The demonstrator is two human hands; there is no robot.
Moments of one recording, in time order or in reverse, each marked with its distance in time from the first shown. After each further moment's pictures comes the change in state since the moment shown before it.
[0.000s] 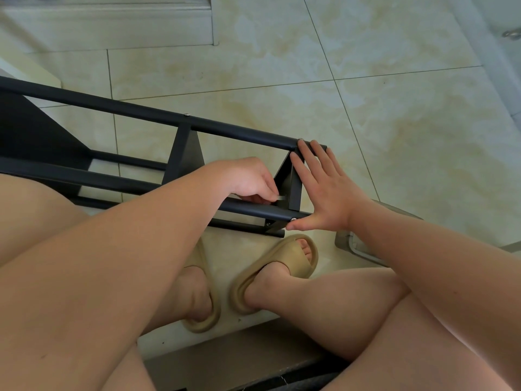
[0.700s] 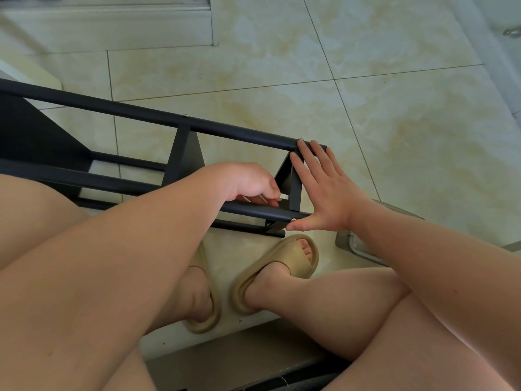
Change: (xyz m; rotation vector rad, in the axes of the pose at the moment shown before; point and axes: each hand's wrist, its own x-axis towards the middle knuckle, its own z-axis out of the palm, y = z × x) left_hand -0.004 0.010 0.010 -0.186 -0.053 -0.100; right_hand 0.000 -0.001 -0.001 0.002 -0.013 0.003
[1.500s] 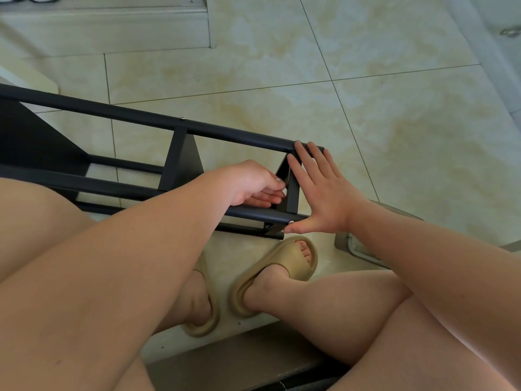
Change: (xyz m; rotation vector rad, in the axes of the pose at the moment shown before) left_hand 0.008 0.004 0.008 -0.602 0.075 -0.054; right_hand 0.001 0.001 0.000 -0.012 -0.002 -0.011
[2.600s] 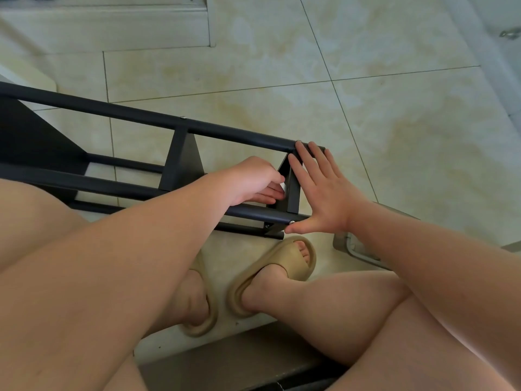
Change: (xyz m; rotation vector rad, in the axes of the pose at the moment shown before) left_hand -0.003 0.004 0.007 0.035 0.023 0.082; right_hand -0.002 0.004 0.001 -0.008 0.014 -0.012
